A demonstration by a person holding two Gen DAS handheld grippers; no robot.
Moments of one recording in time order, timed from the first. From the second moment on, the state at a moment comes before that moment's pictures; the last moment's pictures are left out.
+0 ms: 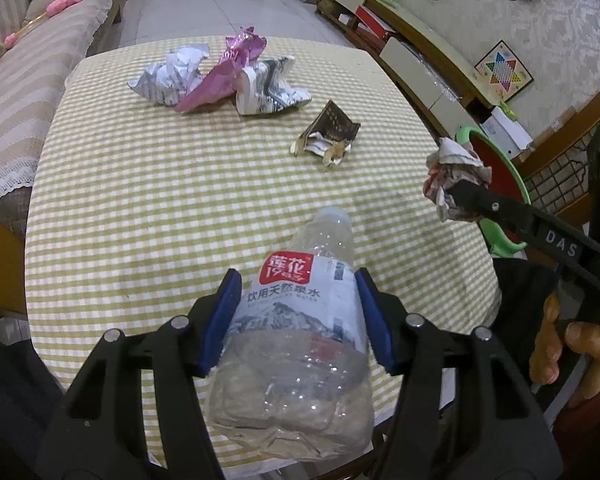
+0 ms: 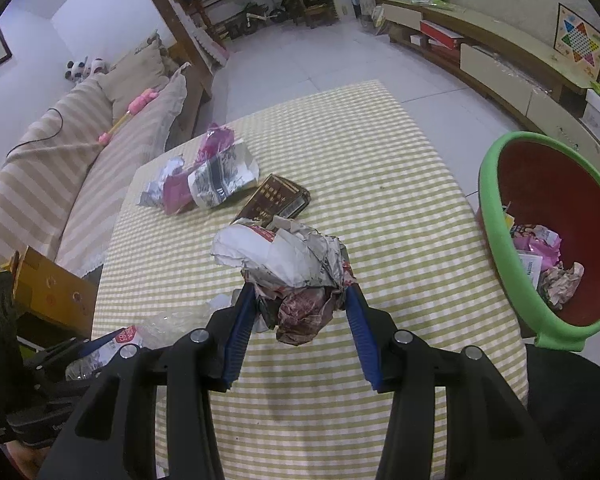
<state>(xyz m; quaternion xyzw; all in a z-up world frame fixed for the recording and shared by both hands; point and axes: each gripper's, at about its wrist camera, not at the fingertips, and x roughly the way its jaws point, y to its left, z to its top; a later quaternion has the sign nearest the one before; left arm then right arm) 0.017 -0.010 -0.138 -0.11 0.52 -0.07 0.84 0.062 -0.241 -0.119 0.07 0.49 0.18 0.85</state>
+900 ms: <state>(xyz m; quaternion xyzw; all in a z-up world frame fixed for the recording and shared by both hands) 0.041 -0.020 -0.104 -0.11 0.48 -0.08 0.87 0.065 -0.267 -0.109 0.10 0.48 0.16 0.86</state>
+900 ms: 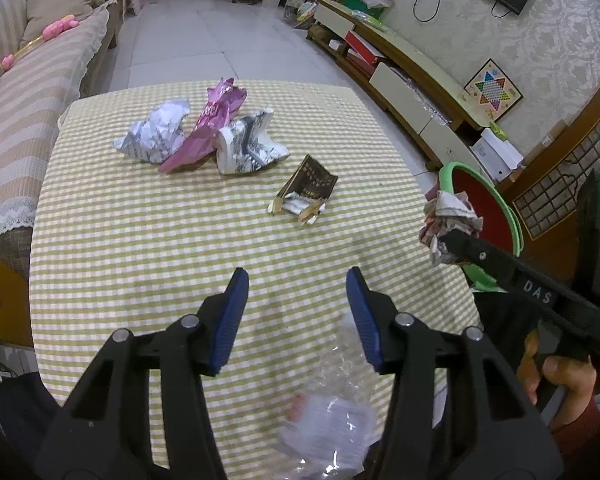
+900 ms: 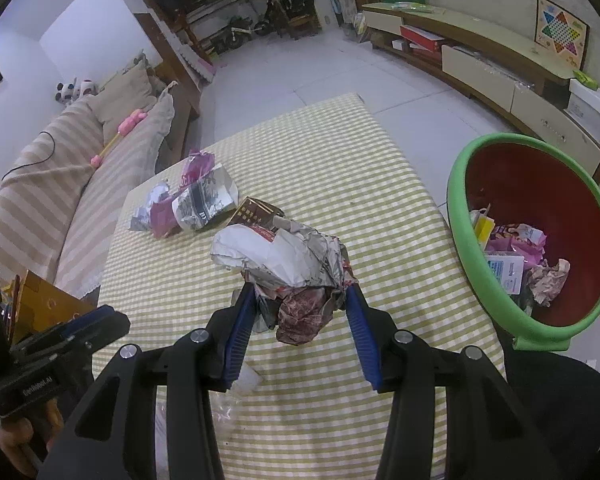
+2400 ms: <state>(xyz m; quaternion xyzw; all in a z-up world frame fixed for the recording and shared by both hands) 0.023 -0.042 -0.112 -0.08 0.50 -0.11 0.86 0.058 -0.277 -0.115 0.10 0.48 0.15 0.86</state>
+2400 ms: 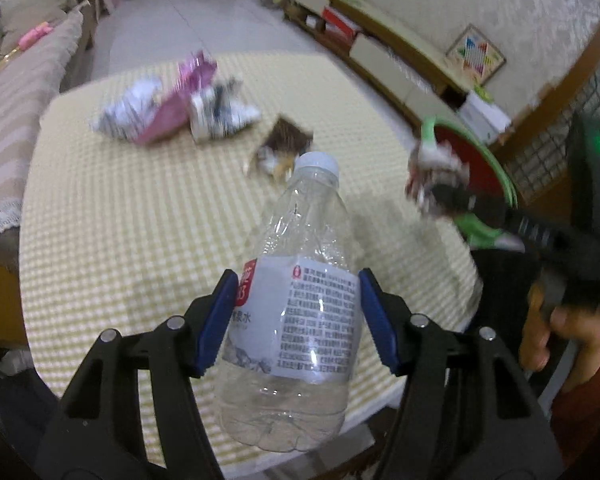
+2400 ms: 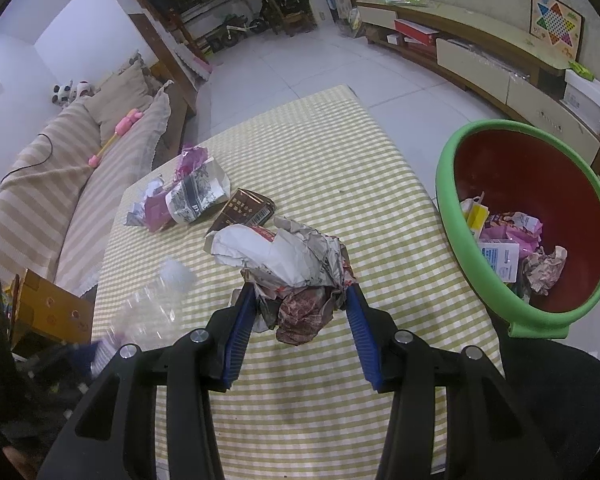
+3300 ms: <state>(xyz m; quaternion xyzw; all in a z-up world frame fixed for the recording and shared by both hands) 0.062 -0.067 -0.065 -0.08 0.44 -0.11 0.89 0.063 -0.312 -0.087 0.14 0.45 0.14 0.87</state>
